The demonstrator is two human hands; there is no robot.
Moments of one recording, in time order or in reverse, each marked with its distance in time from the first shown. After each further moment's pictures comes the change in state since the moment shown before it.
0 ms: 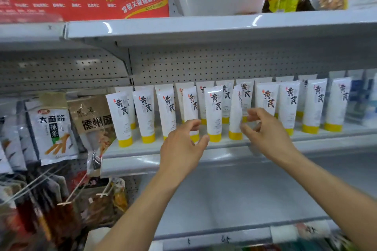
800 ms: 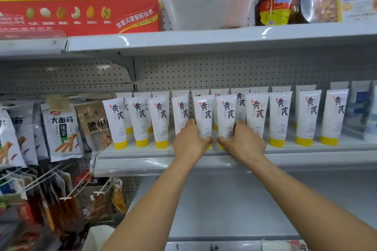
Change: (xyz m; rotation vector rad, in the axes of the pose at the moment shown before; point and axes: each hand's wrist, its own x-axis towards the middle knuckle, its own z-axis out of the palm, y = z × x) left_hand 0.051 0.026 0.064 0.207 -0.012 -0.269; right_hand 0.026 0.002 0.023 -0.256 -0.076 0.150
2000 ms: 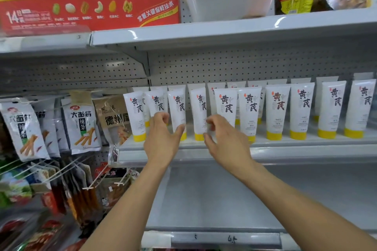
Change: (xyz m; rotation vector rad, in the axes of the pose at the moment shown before) left_hand -0.014 -0.091 -0.060 -0.120 0.357 -0.003; right_hand -0.059 -0.063 0.016 0.150 0.069 -0.472
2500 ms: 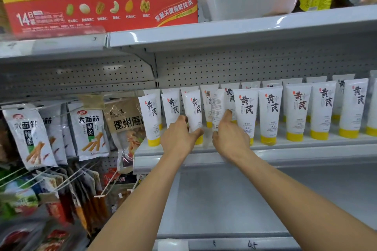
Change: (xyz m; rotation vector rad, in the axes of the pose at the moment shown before) left_hand 0.036 -0.013 0.007 0.230 -0.235 0.041; right_hand 0.041 -0.031 0.041 -0.108 -0.133 0.346
